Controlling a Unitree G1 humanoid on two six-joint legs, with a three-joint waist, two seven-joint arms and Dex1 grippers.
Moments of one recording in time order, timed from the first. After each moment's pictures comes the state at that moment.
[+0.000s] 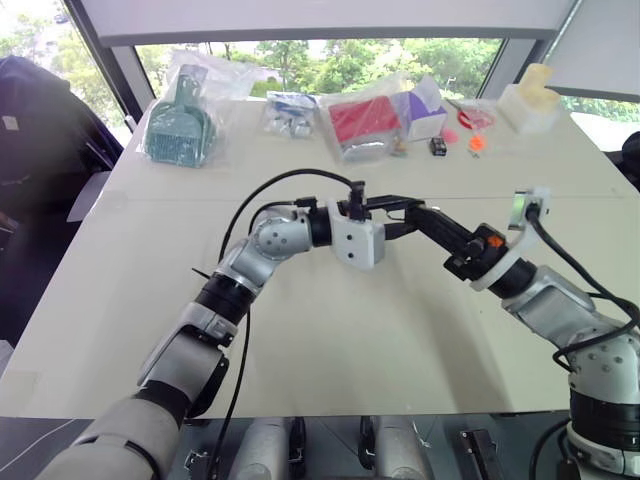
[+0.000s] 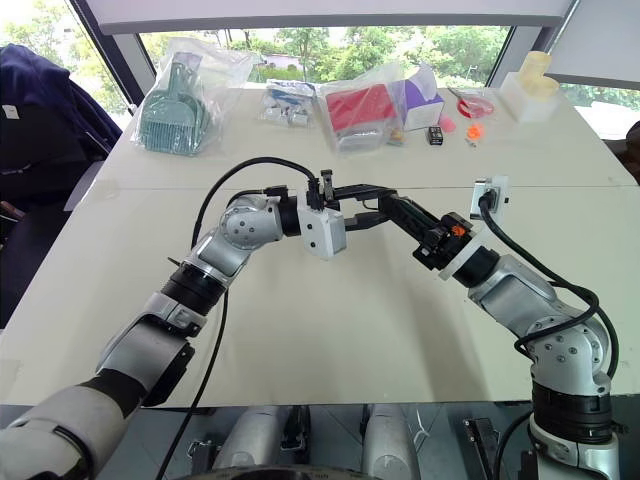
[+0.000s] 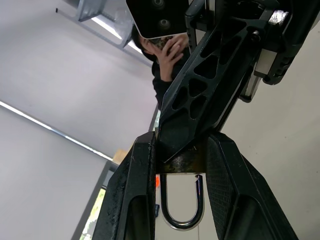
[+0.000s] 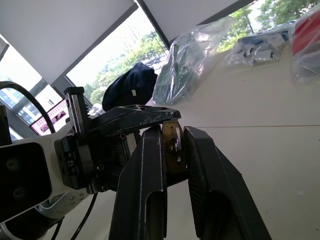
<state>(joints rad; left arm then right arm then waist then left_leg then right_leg) -0.89 0.22 -0.38 0.47 0.18 -0.73 -0.70 -0.22 -0.56 -0.29 -0.40 1.30 0.76 0.30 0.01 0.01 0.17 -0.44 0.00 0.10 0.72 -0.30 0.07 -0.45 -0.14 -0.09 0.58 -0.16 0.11</state>
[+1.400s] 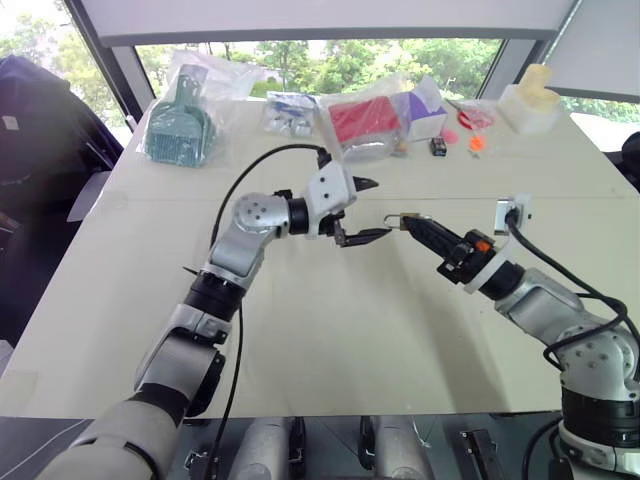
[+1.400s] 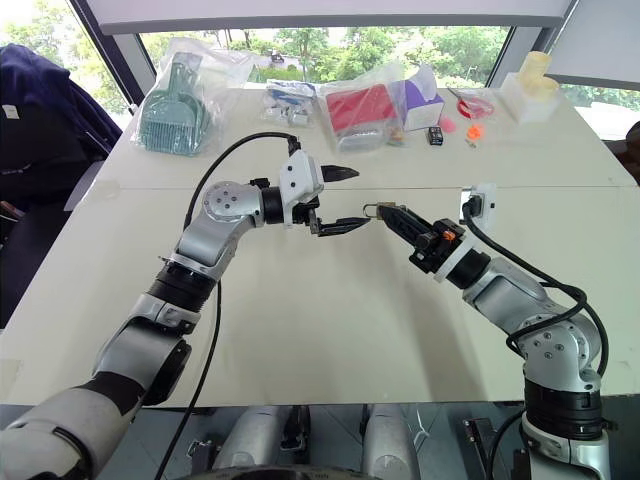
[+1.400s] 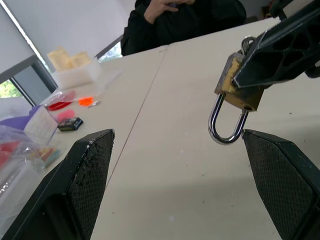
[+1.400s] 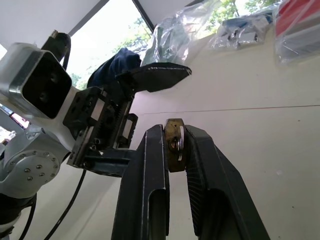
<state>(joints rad) -0.88 0.22 -0.25 0.40 -0.12 -0.02 -0.97 -0.23 -0.53 -0.28 -0.37 1.20 0.80 0.31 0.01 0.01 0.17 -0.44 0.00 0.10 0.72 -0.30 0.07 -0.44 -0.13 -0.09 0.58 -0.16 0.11</state>
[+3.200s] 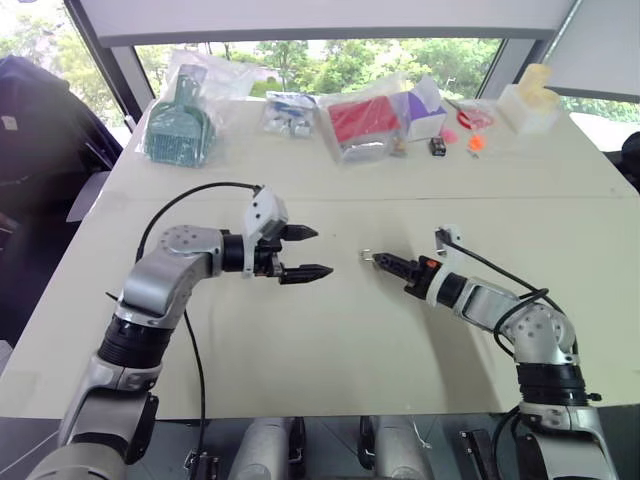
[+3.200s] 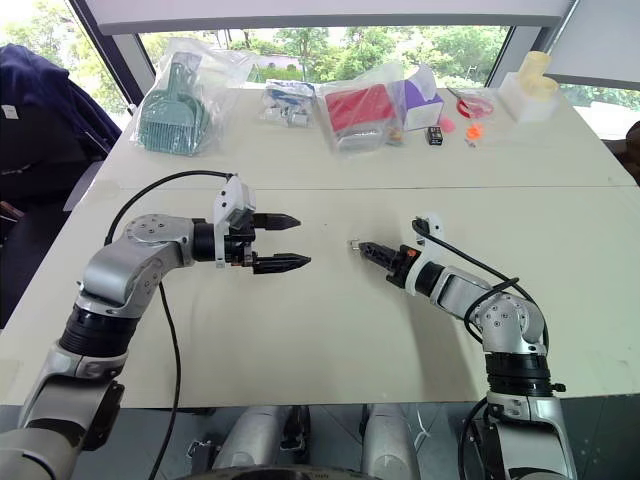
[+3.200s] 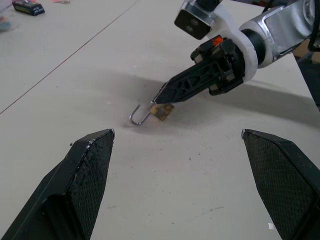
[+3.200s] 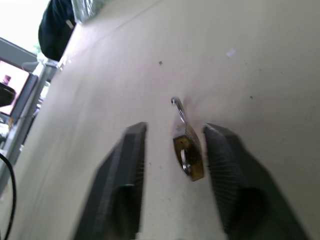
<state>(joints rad) -0.57 0.53 -0.13 -0.14 -0.41 0.66 -1.04 -0.36 -0.46 -0.14 0.02 1.01 0.98 0.33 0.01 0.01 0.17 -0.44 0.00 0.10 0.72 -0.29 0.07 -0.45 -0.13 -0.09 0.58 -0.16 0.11</state>
